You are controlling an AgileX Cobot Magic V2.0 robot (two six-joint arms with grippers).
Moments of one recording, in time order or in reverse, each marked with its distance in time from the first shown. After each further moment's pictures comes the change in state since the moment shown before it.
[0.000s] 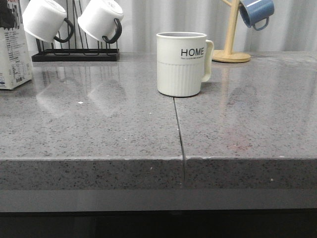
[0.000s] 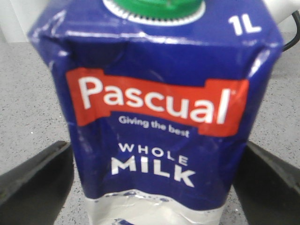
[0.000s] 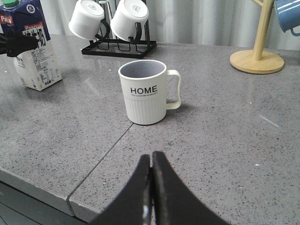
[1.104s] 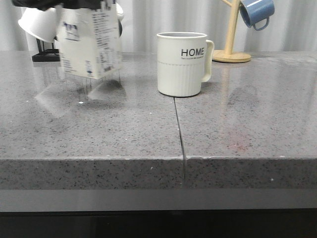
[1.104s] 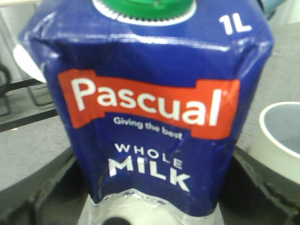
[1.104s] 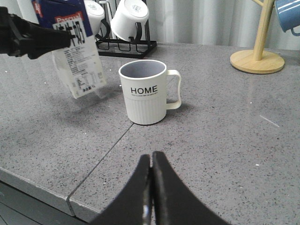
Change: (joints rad) left arm -0.409 -0.014 -0.042 -0.001 -0.024 0.000; right arm 0.000 0.000 0.000 0.000 0.000 0.000
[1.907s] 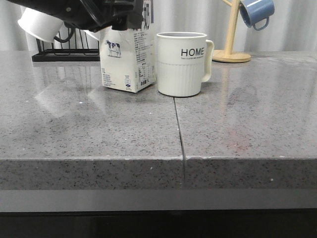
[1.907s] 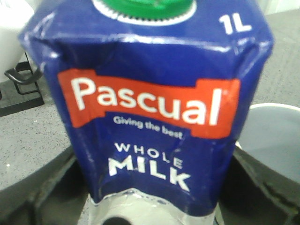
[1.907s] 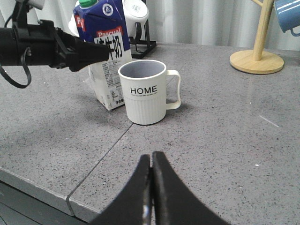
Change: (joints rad) left arm -0.078 0.198 -0.129 -0.043 -0.052 0.000; right arm 0.000 0.000 0.000 -0.002 0.000 0.000
